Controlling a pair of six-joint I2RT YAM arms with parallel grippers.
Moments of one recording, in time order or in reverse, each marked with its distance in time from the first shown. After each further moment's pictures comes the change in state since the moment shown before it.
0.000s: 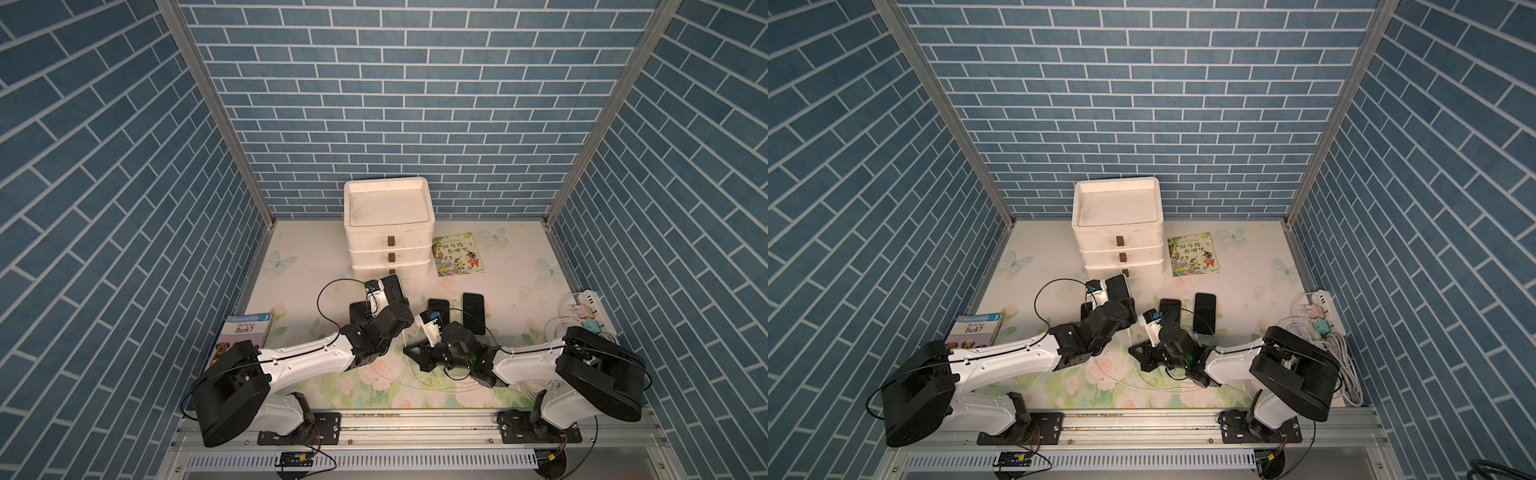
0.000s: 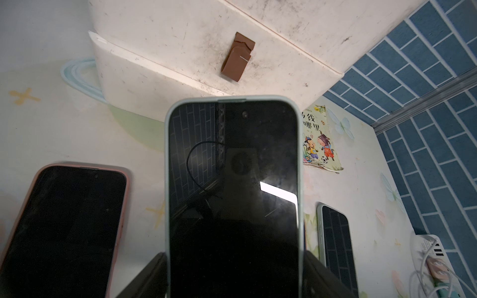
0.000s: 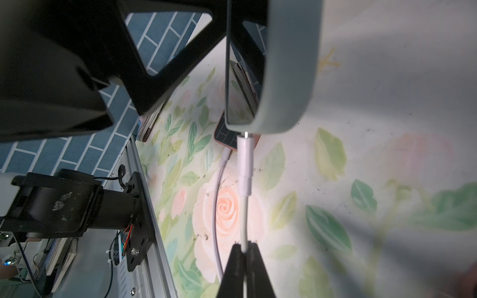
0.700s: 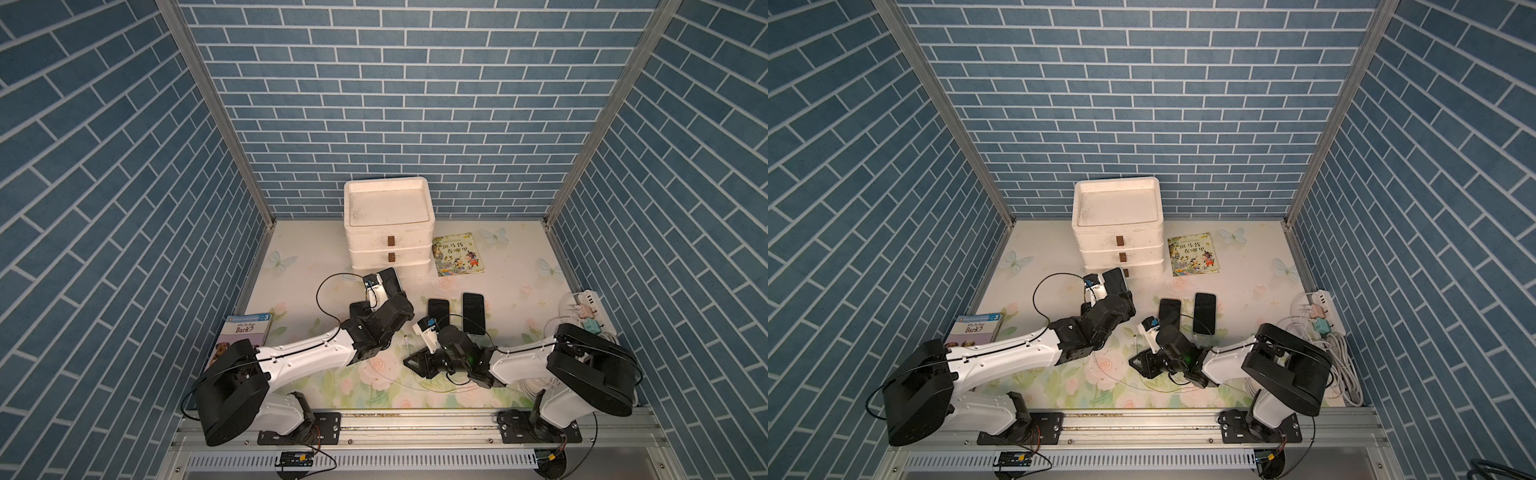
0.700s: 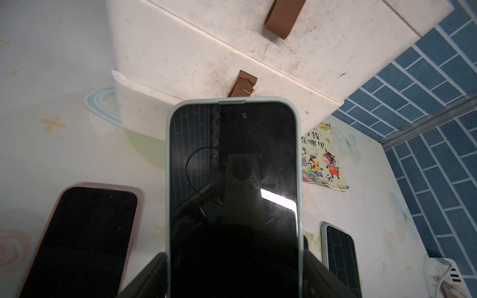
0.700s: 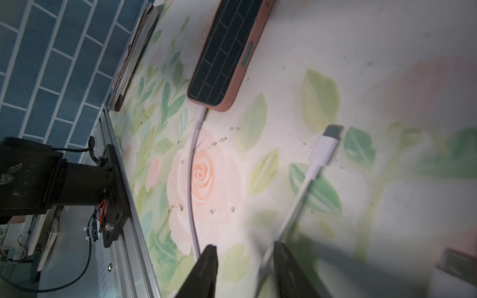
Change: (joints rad) left arm 0.027 0.020 0.064 -0.074 -0.049 0.011; right arm 0.006 0.050 0.000 -0.076 -0.029 -0.033
